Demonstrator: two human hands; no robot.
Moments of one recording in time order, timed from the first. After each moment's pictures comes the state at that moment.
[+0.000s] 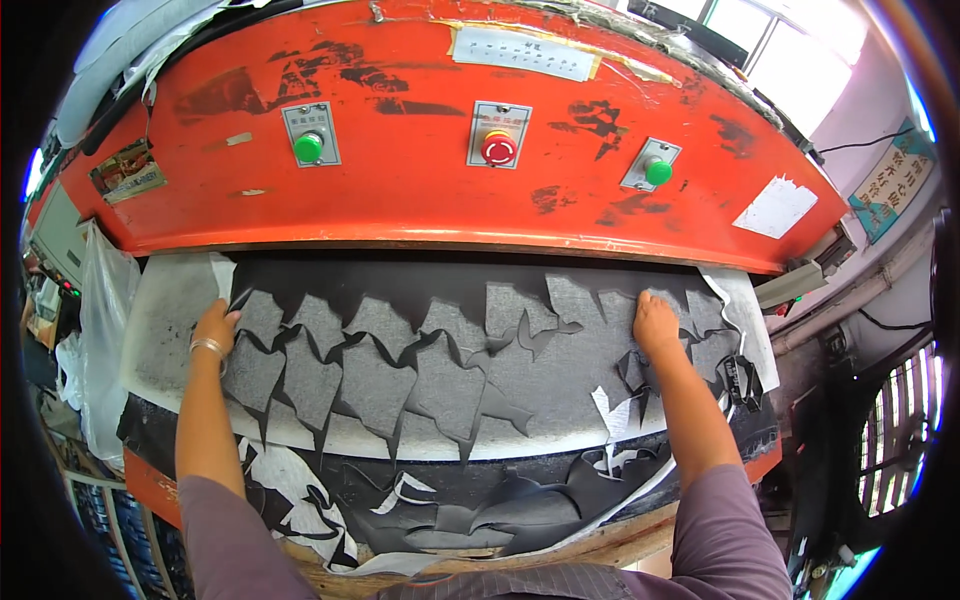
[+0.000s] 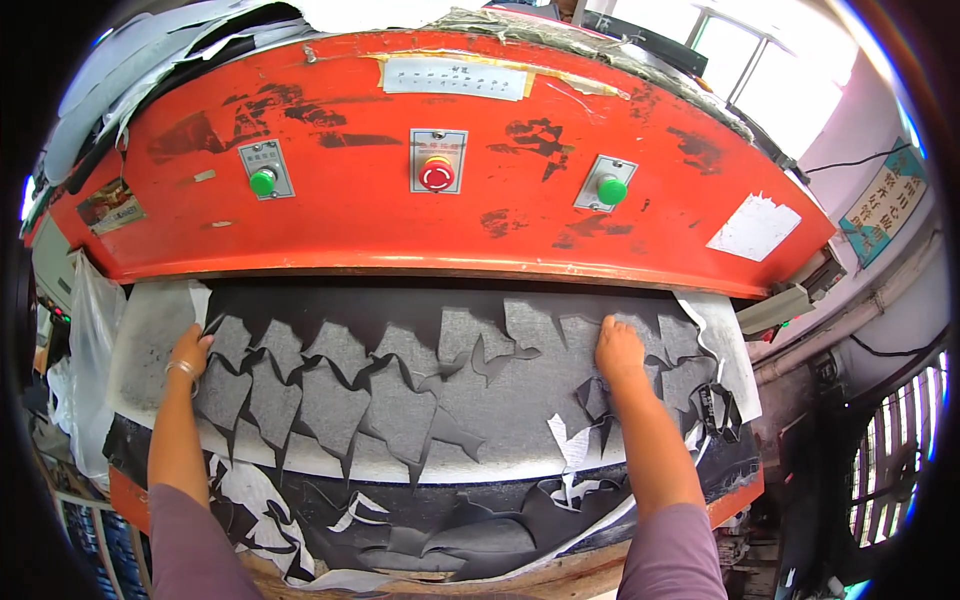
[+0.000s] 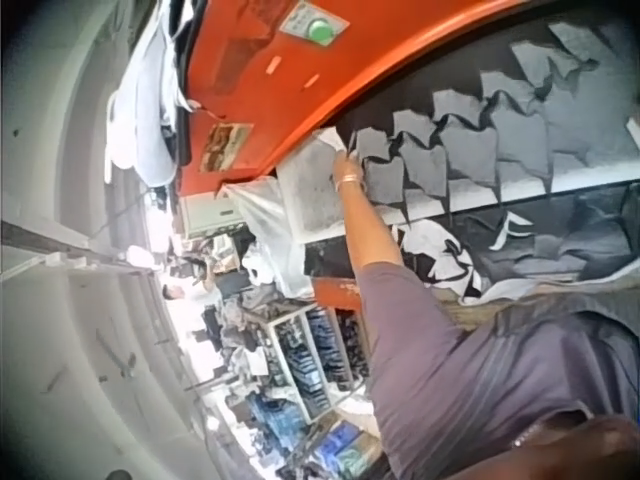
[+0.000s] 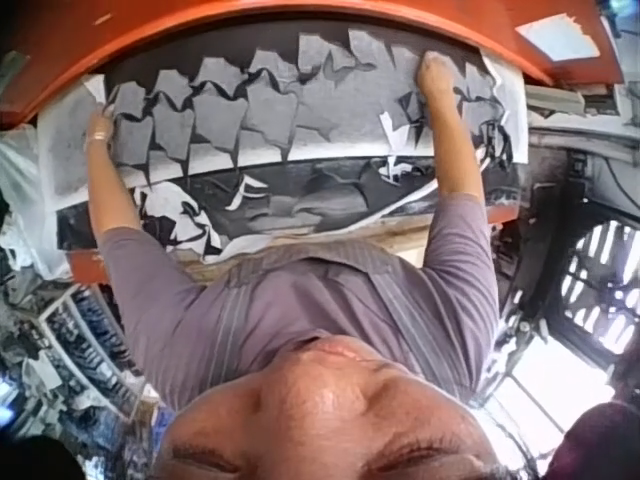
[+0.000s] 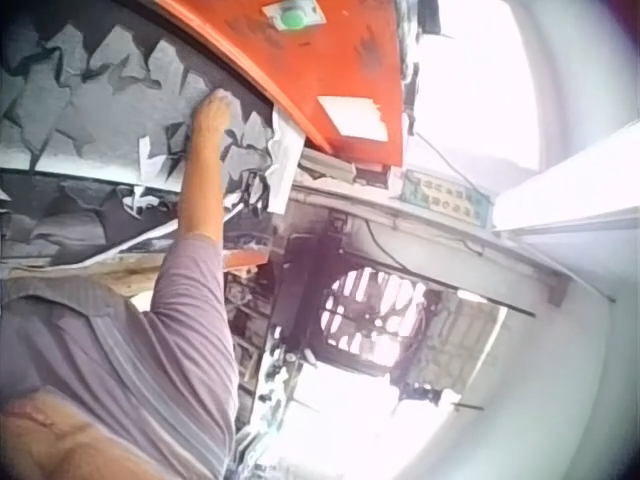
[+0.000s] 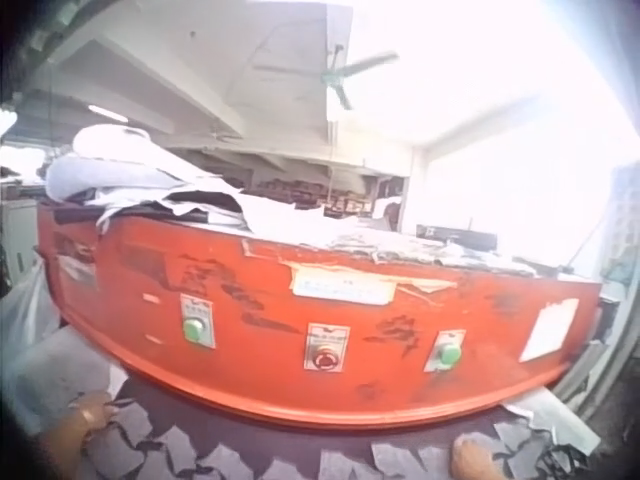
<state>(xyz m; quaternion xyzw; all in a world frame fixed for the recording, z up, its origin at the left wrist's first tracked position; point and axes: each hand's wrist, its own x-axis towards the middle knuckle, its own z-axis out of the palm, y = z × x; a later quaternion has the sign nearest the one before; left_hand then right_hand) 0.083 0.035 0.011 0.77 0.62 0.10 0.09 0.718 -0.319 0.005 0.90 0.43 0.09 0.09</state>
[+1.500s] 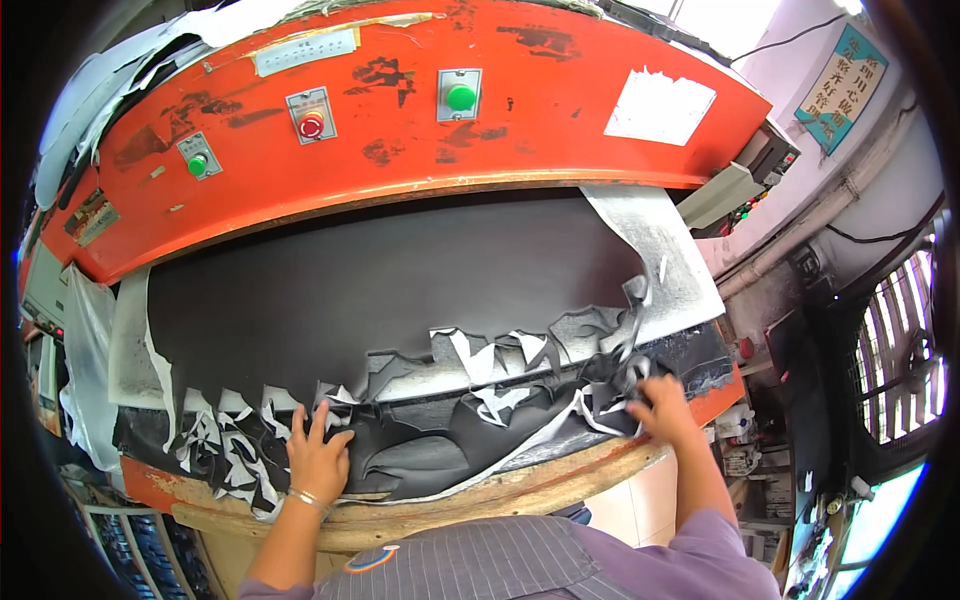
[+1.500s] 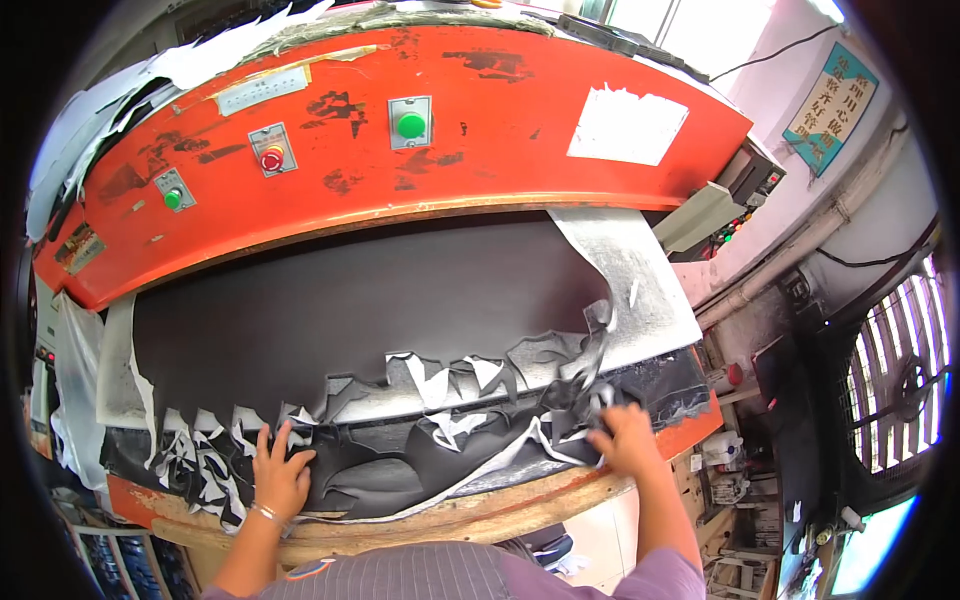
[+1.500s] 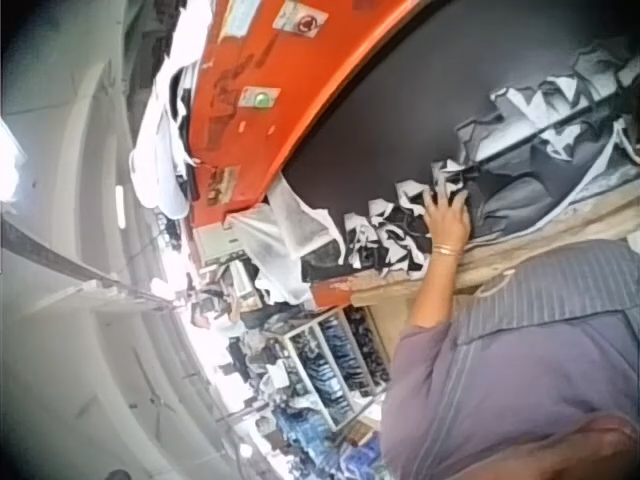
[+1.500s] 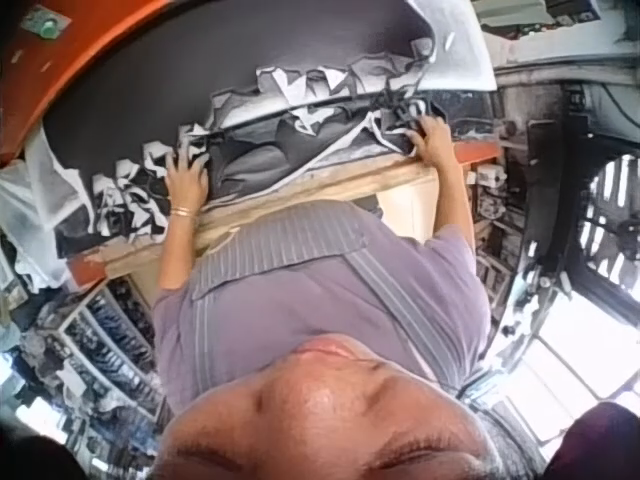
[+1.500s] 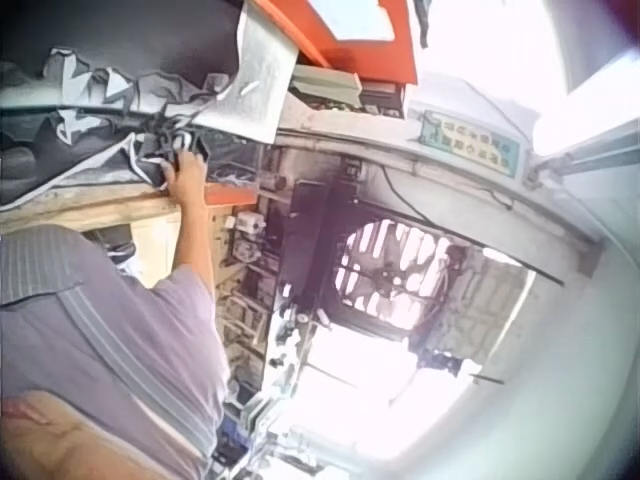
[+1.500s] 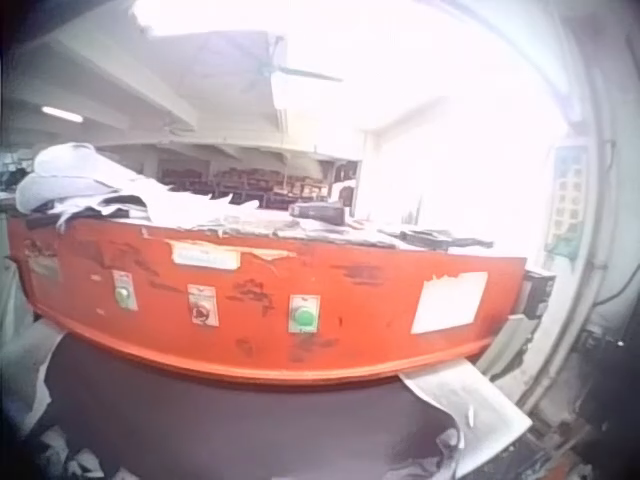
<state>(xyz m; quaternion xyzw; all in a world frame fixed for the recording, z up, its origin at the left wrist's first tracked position) 0.264 -0.365 0.035 0.93 0.37 0.06 0.05 0.714 -0.663 0.044 0.85 0.51 -0.07 -0.14</state>
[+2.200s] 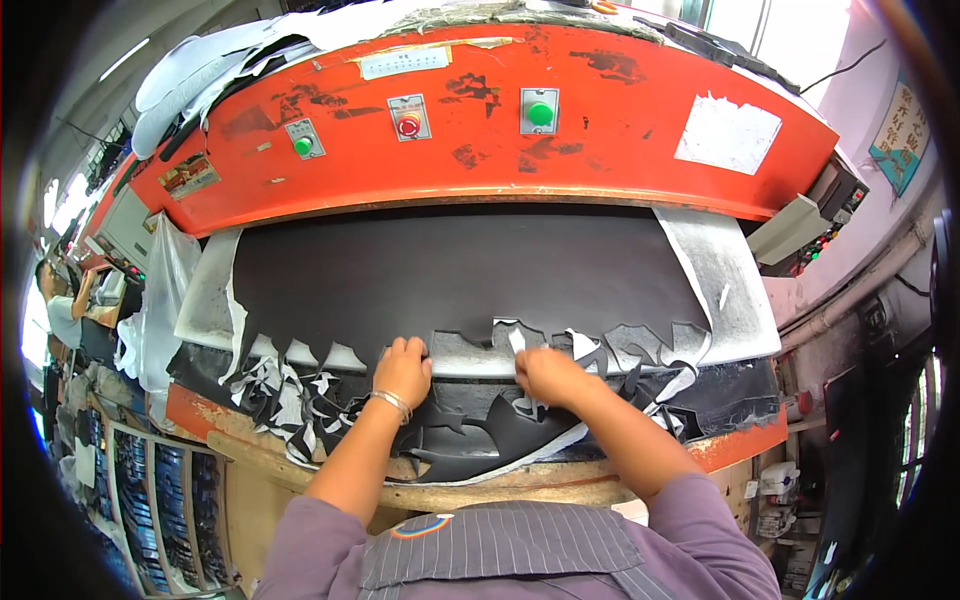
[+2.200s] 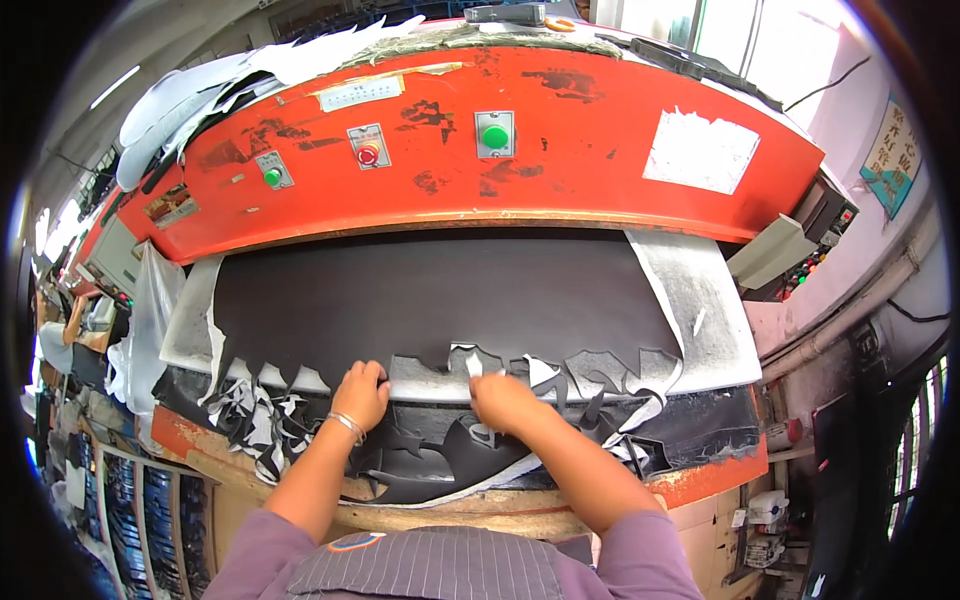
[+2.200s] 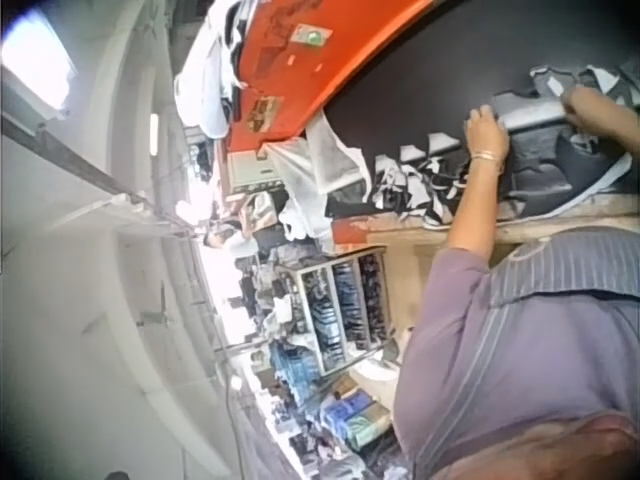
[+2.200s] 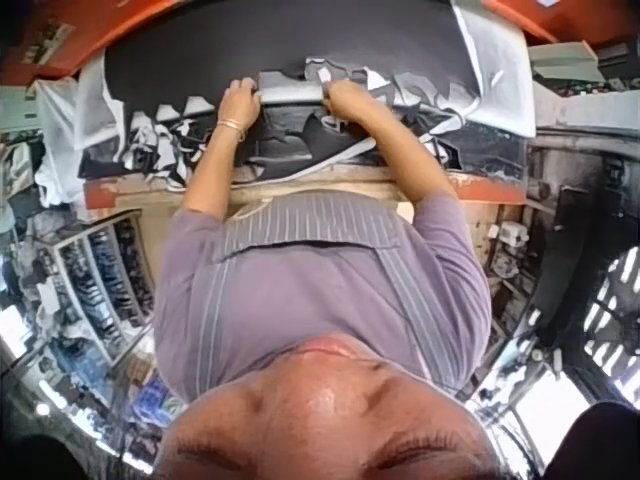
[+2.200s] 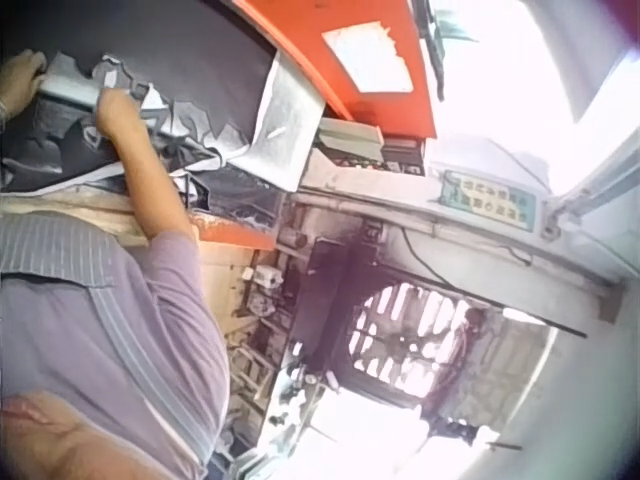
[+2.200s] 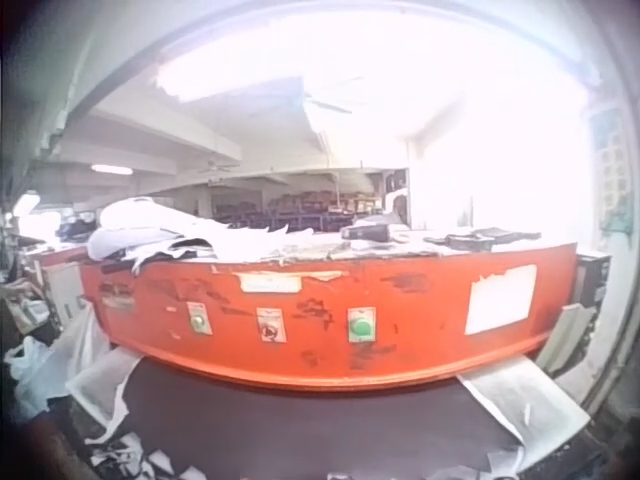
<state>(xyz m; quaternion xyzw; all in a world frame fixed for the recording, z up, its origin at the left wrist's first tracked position) 0.364 -0.371 0.044 0.86 0.49 0.12 0.08 0.605 -0.473 0.042 0.67 0.69 -0.27 -0.07</state>
